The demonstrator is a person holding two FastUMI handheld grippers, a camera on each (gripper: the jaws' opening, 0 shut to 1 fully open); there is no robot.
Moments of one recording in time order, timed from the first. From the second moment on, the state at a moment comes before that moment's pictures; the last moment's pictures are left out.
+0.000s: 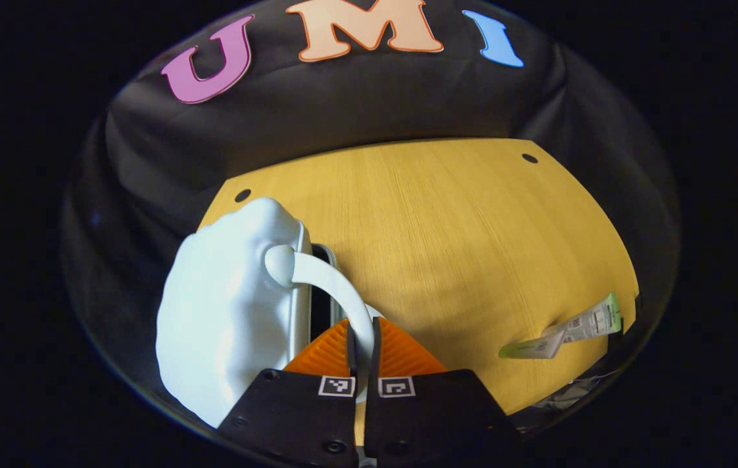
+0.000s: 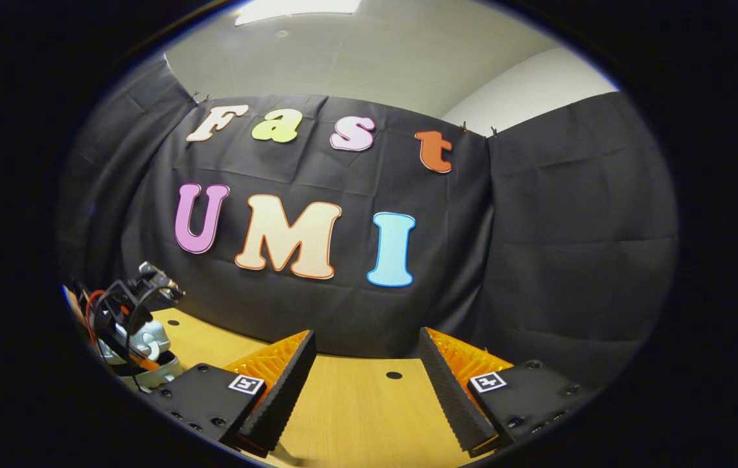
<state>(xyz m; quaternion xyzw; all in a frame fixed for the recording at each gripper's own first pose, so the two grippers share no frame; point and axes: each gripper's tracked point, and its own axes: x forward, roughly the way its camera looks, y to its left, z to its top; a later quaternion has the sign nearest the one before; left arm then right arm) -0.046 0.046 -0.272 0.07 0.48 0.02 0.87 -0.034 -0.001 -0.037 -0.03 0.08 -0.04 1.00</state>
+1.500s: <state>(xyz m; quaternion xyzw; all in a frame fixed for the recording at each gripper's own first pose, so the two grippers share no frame) -0.043 0.082 -0.184 0.10 0.36 0.26 0.89 -0.014 0.146 -0.044 -0.04 0.08 0.01 1.00</state>
